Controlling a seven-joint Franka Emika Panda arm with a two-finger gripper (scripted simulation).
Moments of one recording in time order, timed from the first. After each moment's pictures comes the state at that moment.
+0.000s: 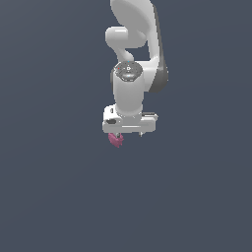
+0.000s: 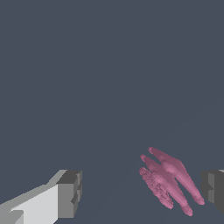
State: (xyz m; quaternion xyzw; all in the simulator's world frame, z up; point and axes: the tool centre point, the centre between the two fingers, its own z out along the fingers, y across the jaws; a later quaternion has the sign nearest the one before) arm -0.005 0.013 0.160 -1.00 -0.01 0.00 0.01
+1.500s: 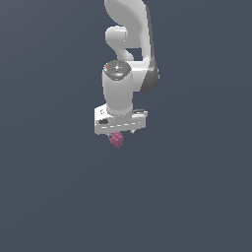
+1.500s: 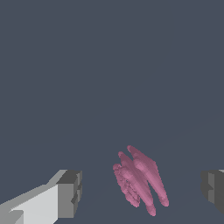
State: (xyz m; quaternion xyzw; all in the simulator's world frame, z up) arm -0.012 -0.022 0.158 -1.00 -0.09 0.00 0.00
